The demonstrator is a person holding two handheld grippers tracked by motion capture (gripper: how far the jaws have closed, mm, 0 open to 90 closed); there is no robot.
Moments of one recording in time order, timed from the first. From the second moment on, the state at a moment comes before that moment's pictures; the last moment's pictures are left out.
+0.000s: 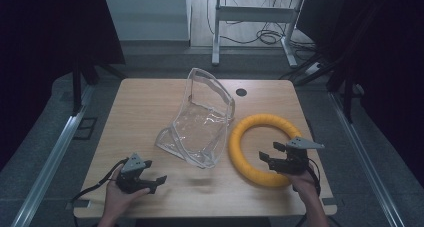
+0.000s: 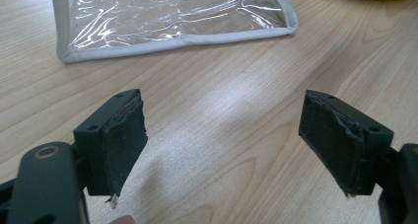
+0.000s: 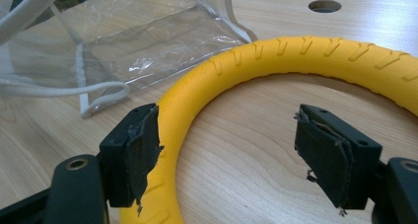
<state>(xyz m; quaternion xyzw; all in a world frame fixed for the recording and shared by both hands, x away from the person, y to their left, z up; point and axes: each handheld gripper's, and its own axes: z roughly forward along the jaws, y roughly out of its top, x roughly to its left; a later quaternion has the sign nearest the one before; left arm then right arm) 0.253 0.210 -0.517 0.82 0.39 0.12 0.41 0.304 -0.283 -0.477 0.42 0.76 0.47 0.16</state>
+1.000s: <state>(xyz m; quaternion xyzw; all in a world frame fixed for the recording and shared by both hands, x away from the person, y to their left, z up) 0.253 0.207 -0.519 0.82 0.39 0.11 0.41 0.313 -0.232 -0.437 0.29 0.91 0.28 0.09</state>
